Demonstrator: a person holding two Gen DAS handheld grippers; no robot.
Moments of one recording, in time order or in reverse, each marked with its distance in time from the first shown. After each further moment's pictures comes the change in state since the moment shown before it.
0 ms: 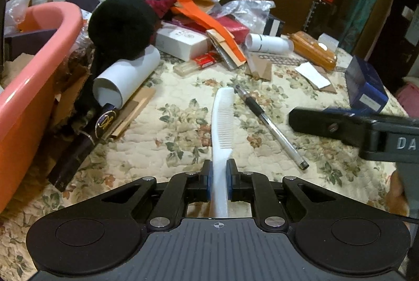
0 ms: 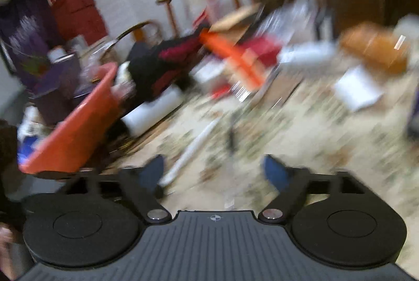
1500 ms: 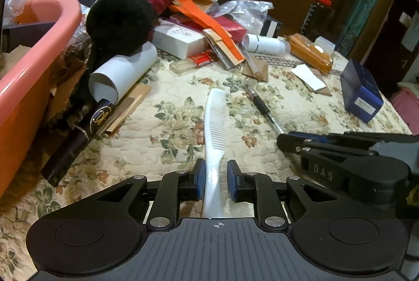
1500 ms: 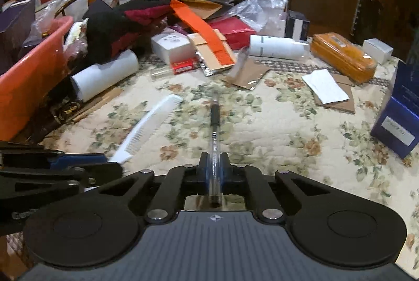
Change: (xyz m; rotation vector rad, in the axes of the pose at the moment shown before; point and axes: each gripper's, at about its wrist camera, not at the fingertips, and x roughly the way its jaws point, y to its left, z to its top) left arm 0.000 0.004 -0.001 -0.031 0.000 -0.040; right arm 0.029 0.030 -0.018 -0.104 0.099 -0.287
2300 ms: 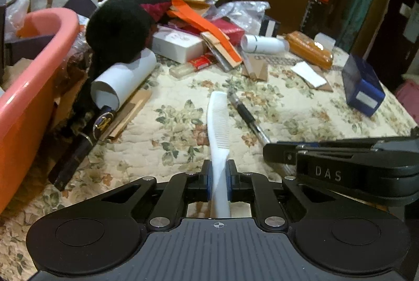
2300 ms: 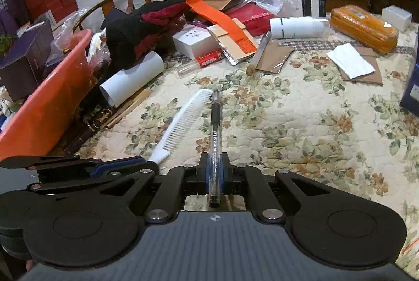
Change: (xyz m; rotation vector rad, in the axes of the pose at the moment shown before) left arm -0.005 -0.009 -0.003 0.051 -0.025 0.047; right arm -0.003 -0.005 0.000 0.126 0.059 0.172
